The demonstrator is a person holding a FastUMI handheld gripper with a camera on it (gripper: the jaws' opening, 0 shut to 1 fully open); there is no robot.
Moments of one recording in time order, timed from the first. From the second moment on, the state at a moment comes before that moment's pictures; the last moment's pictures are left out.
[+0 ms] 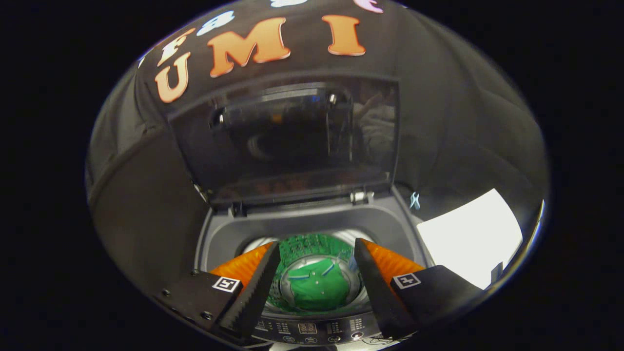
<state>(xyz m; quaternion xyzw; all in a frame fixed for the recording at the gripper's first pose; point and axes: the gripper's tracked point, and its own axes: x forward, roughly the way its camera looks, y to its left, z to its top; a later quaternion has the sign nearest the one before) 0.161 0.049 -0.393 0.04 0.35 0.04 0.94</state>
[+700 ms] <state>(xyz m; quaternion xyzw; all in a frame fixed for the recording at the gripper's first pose) 0.313 0.095 -0.202 0.03 0.18 0.09 0.98</state>
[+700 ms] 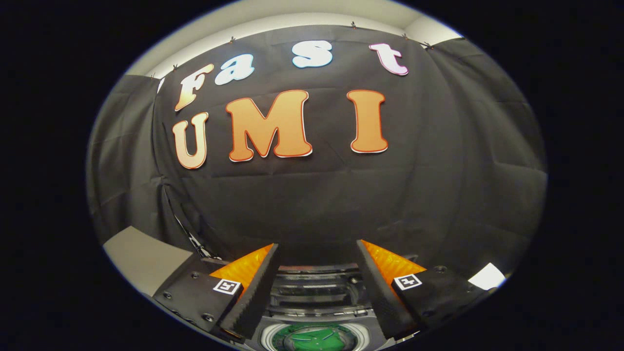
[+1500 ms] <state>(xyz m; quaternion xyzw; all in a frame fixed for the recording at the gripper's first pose) 0.379 0.108 -0.288 0.00 0.25 0.07 0.96</state>
